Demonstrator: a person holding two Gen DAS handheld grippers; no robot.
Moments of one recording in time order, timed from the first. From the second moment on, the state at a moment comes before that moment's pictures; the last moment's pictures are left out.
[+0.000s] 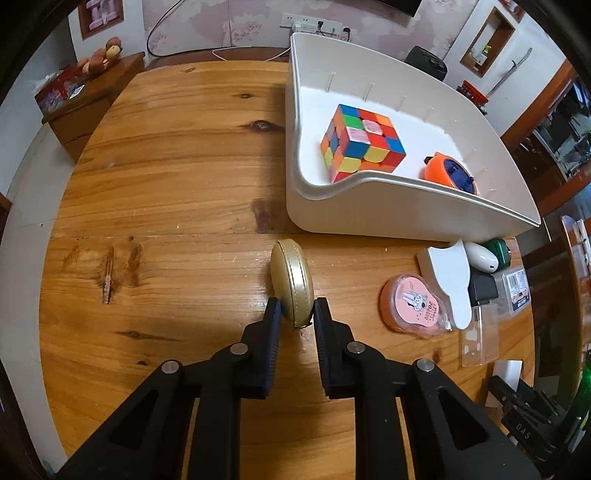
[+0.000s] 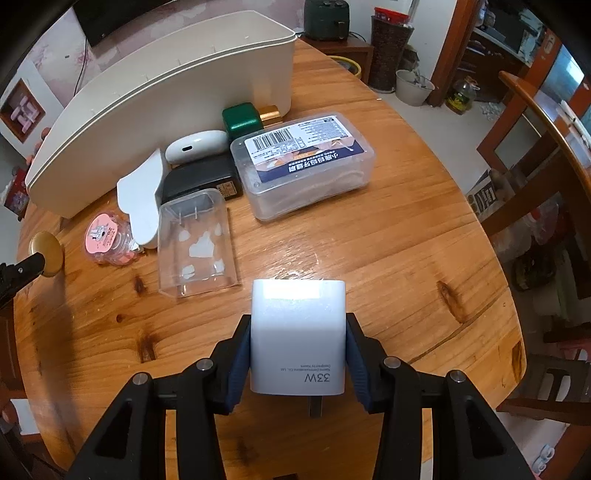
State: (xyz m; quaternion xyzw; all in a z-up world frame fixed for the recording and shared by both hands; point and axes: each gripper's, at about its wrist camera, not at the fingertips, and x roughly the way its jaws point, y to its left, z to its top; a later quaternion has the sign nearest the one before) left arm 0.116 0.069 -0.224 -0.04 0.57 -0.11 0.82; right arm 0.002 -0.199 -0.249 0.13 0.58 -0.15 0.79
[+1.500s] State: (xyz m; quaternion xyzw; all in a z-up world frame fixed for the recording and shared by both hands) left arm 0.211 -0.014 -0.055 0.05 0.44 -0.20 0.87; right arm 0.160 -0.188 -0.048 0.07 0.41 -0.03 0.91
